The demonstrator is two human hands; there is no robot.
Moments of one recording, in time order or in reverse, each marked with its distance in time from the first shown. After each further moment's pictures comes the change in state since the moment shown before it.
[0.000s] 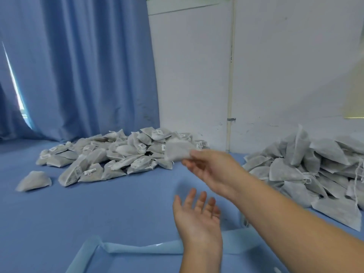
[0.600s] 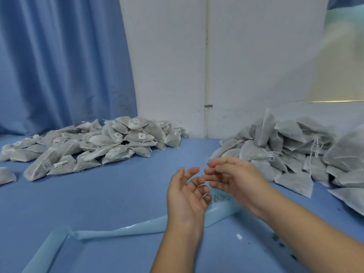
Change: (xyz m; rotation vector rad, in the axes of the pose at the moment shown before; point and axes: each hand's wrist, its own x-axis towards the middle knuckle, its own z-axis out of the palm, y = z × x) left_hand -0.020 -0.024 0.007 0.350 -0.252 -0.051; right_hand -0.066 0.016 -0.096 -0.155 0.195 -0.096
